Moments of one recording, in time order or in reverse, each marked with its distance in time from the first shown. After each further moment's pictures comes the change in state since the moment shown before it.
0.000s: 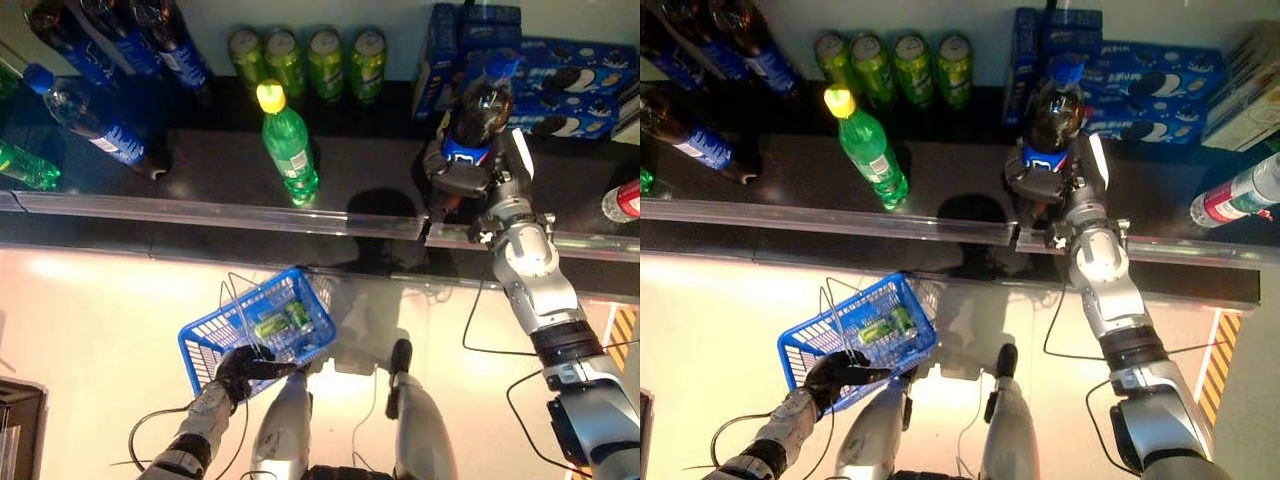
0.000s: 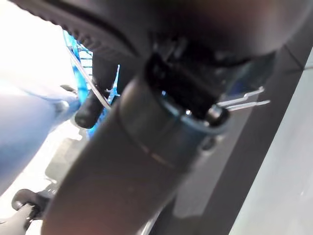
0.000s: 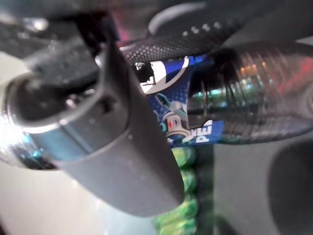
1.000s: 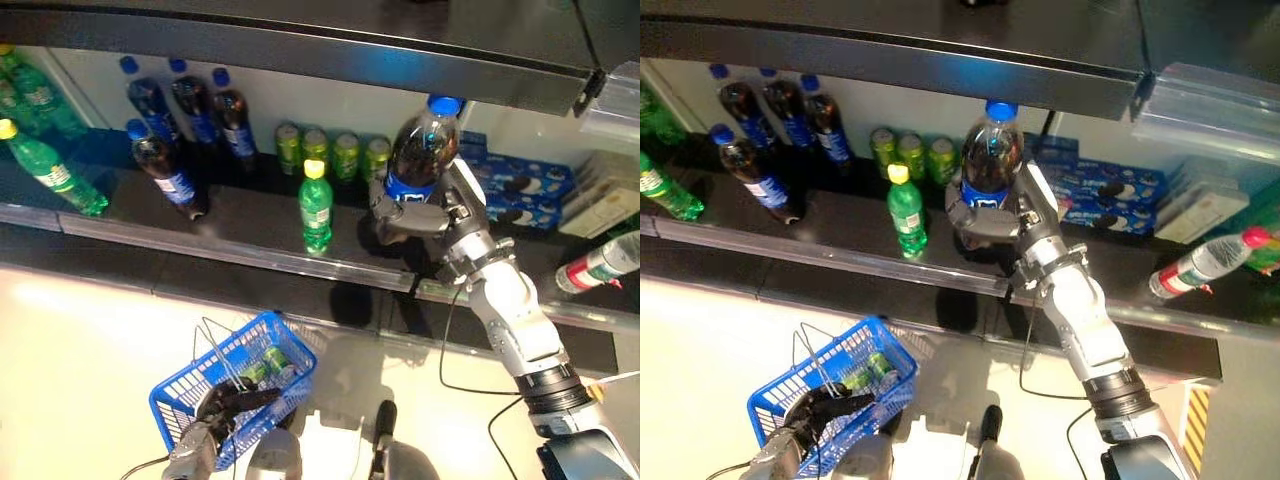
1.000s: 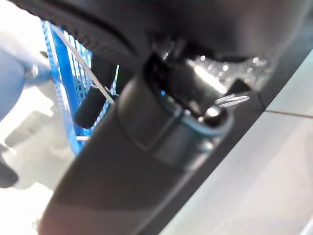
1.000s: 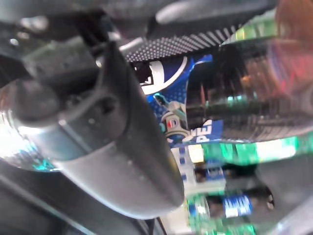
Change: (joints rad) left arm 0.180 -0.040 0.134 -0.110 -0.031 0.007 -0.018; right arm 0.195 0.095 0.027 -0.288 0.009 0.038 0.178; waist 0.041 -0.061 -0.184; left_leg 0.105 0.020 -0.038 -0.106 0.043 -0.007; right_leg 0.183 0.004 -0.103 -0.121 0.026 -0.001
